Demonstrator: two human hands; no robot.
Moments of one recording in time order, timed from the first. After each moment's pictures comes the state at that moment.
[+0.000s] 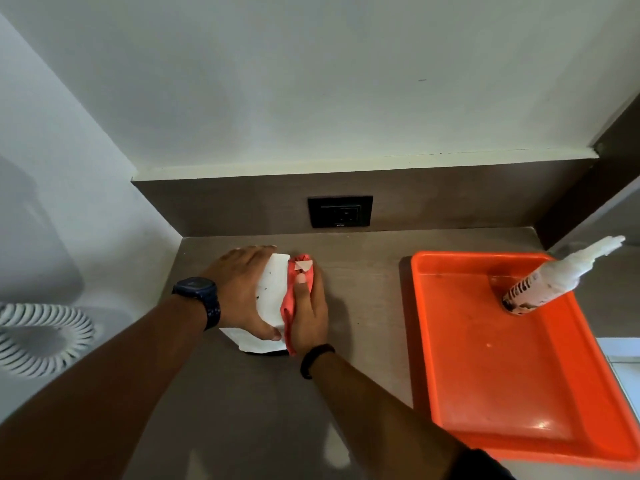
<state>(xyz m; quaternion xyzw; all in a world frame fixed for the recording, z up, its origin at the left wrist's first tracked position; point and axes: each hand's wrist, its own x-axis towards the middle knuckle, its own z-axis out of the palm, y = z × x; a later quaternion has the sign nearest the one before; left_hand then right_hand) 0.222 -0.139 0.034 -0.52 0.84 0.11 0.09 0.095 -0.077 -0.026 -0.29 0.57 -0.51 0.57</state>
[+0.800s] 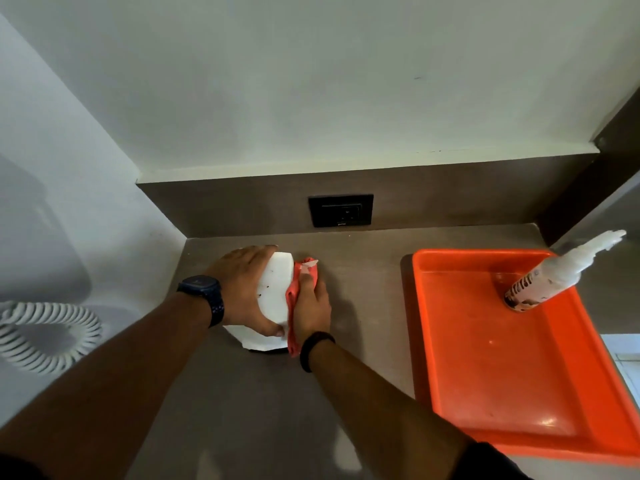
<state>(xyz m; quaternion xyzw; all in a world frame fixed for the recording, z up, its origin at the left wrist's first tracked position) 0.218 -0.137 0.042 -0.54 0.83 0.13 0.10 0.096 -0.082 -0.018 -0.19 0.60 -0.48 0.61</state>
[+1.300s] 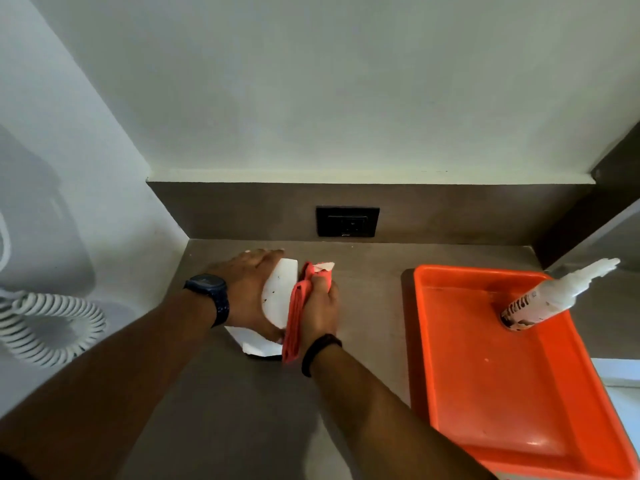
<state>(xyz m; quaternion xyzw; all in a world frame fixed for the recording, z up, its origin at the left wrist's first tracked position) 0.227 -0.141 0.035 -0.55 0.82 0.13 0.08 0.092 -0.084 0.014 -0.12 0.62 -0.49 0.60</state>
